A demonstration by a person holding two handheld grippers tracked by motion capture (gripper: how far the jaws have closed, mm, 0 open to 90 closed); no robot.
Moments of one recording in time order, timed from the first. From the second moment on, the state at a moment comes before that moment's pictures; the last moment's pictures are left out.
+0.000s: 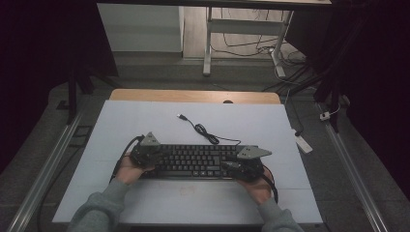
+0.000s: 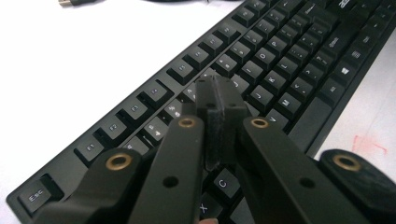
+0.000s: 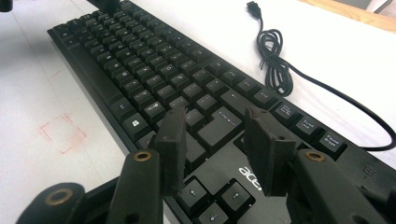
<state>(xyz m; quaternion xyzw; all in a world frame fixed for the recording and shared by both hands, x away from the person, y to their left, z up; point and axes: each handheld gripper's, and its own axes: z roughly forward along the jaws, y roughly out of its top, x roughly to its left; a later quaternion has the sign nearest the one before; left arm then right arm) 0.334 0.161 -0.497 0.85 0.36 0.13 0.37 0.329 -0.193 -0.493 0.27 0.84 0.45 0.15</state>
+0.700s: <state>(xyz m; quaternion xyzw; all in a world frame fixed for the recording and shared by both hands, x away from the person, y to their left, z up) 0.348 0.145 -0.513 0.86 0.36 0.12 0.33 0.329 -0.195 -0.495 0.27 0.84 0.44 0.15</state>
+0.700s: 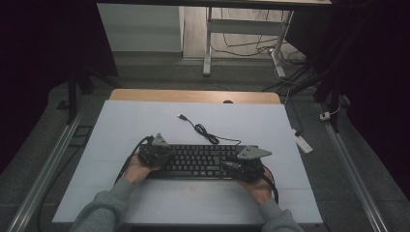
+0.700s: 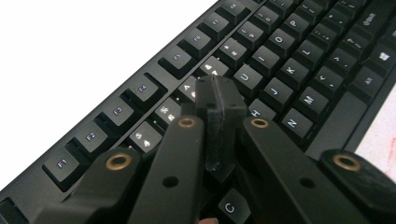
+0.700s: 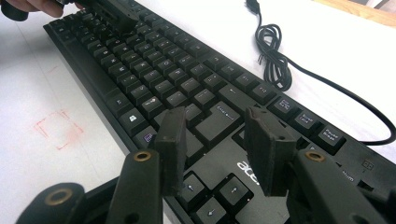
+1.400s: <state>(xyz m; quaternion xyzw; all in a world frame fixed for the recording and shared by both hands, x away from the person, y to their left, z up) 0.346 0.149 -0.508 0.85 0.36 0.13 0.36 0.329 -0.196 -0.495 0.28 0.84 0.45 0.15</state>
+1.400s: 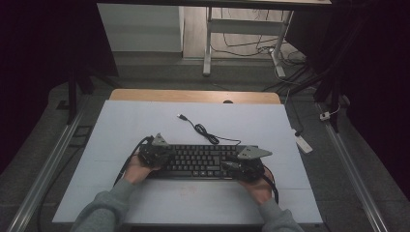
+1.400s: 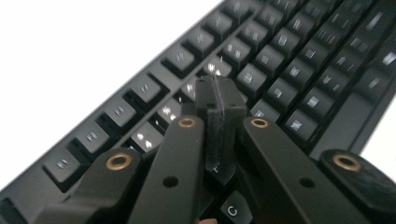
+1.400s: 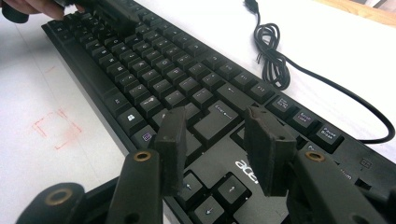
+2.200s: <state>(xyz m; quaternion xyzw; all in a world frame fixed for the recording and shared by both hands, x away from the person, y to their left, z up) 0.327 0.187 -0.477 0.81 0.40 0.11 0.42 0.329 -0.197 -0.495 0.27 0.84 0.45 0.15</state>
